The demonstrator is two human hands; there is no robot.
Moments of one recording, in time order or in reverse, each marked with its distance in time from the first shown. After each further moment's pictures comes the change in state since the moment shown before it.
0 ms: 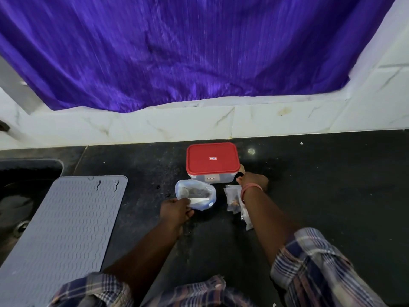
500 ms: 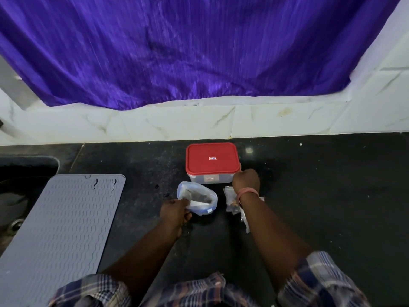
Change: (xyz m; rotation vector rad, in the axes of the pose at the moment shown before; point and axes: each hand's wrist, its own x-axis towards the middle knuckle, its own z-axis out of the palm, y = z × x) left_hand -0.004 0.002 -0.001 0.013 -0.037 -0.043; right_hand -0.014 0.006 0.024 -0.521 0.119 -0.212
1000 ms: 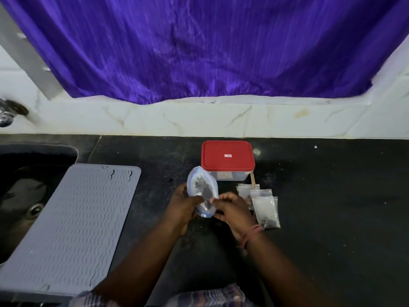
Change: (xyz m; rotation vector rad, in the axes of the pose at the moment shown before) left_hand -0.033 0.016 -0.031 0.039 -0.266 0.235; right_hand -0.136 0.022 -0.001 0.423 -0.639 0.026
